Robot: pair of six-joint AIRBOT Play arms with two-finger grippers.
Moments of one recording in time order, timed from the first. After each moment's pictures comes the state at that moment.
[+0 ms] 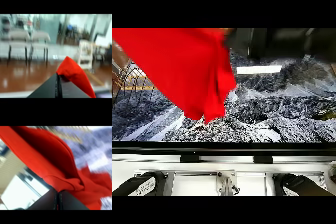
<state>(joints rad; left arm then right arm) 0.07 -1.11 1.95 0.97 -0.75 -1.30 0.47 -1.20 1.91 2.07 -1.34 -1.30</state>
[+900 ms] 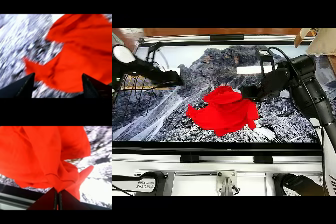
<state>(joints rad) -0.03 -1.53 1.66 1.15 -1.41 -1.47 0.46 -1.27 1.50 1.60 -1.40 -1.26</state>
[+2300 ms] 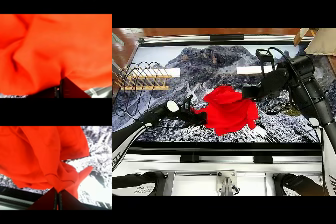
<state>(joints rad) -0.35 -1.44 0.92 0.86 -0.85 -1.56 0.46 -1.27 1.50 1.59 -1.39 -1.25</state>
